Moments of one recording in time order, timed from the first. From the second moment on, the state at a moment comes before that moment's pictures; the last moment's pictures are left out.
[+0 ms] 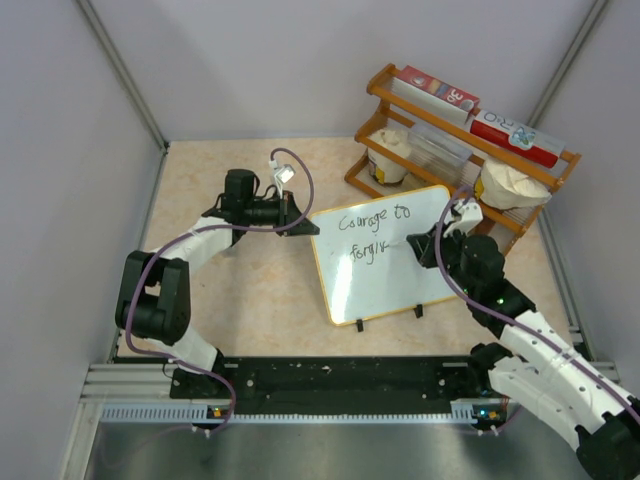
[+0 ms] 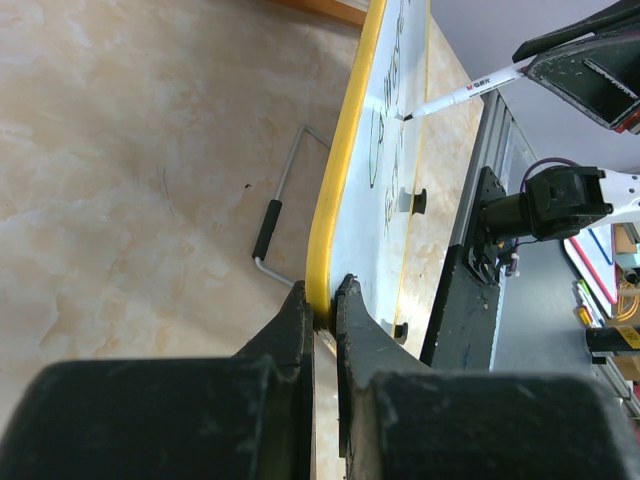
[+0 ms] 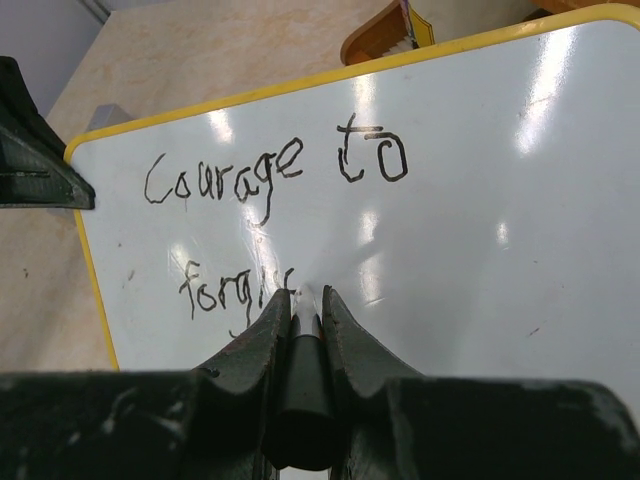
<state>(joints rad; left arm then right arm) -0.25 1.61 1.00 0.00 1.03 -0.23 0.49 0.73 0.51 0.01 0.05 0.39</state>
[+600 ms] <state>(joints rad) -0.25 1.61 1.00 -0.01 1.02 -0.23 0.48 0.76 0.52 0.03 0.06 0.40</state>
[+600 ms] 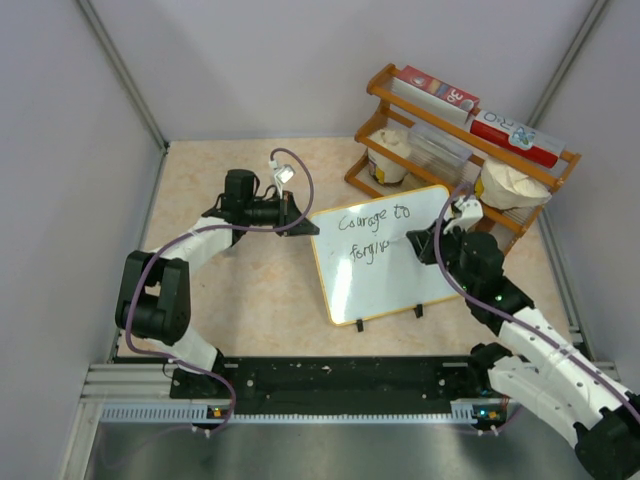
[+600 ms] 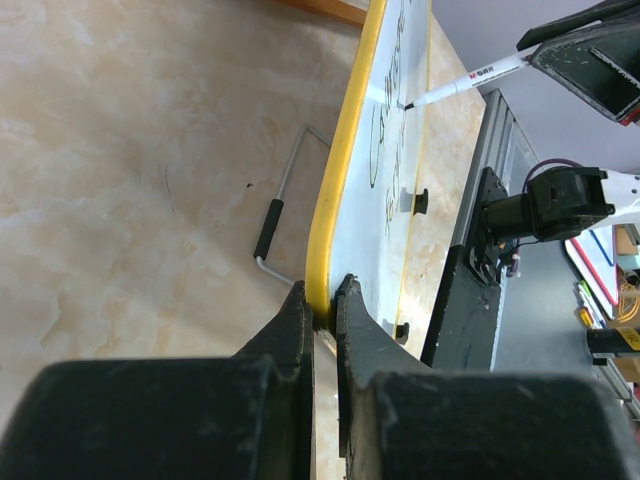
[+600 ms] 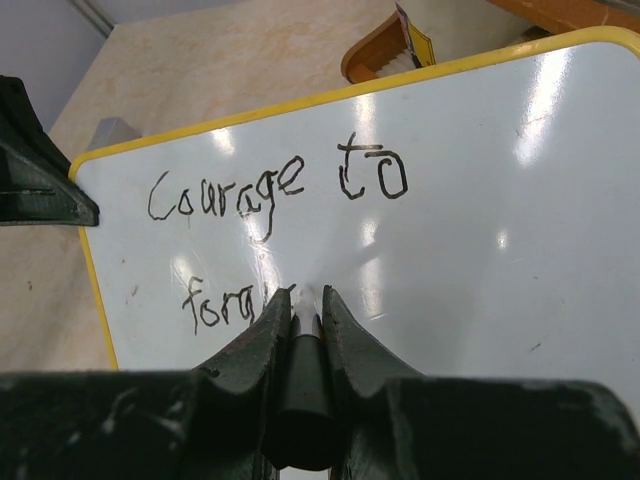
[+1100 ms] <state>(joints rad) -0.25 1.61 1.00 0.00 1.02 -0.23 0.47 0.76 0.52 0.03 0.03 0.39</state>
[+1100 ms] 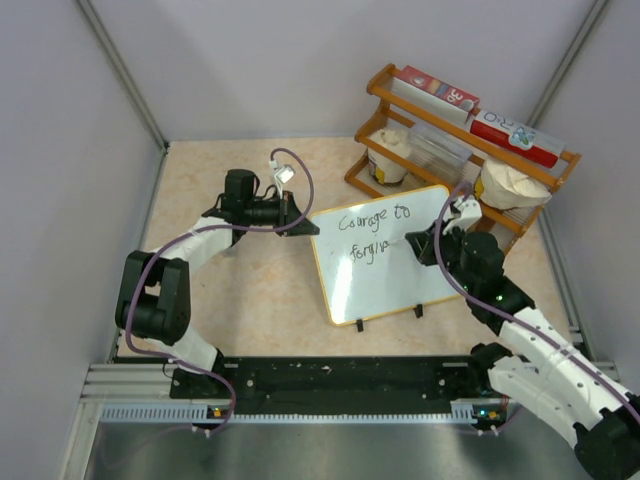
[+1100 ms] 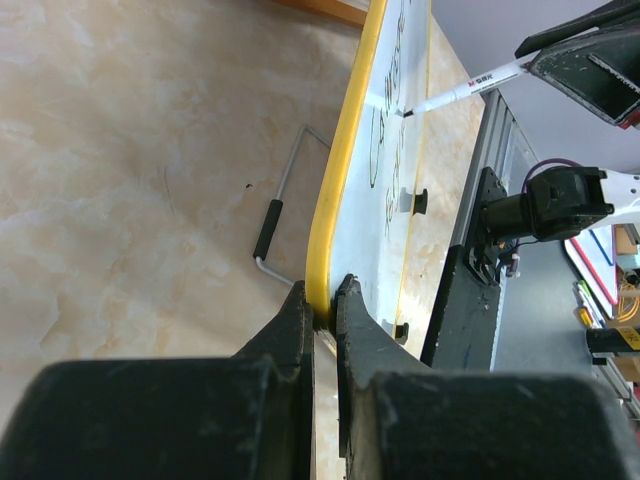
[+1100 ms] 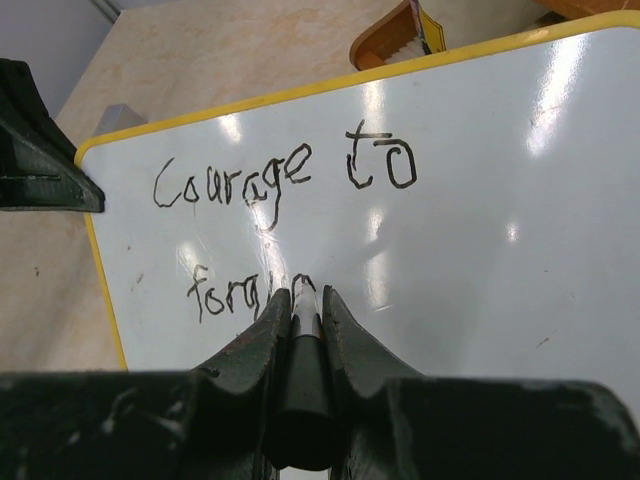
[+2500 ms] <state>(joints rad) -0.25 1.61 1.00 0.00 1.02 -0.23 0.47 0.71 0.50 -0.04 0.06 0.40</state>
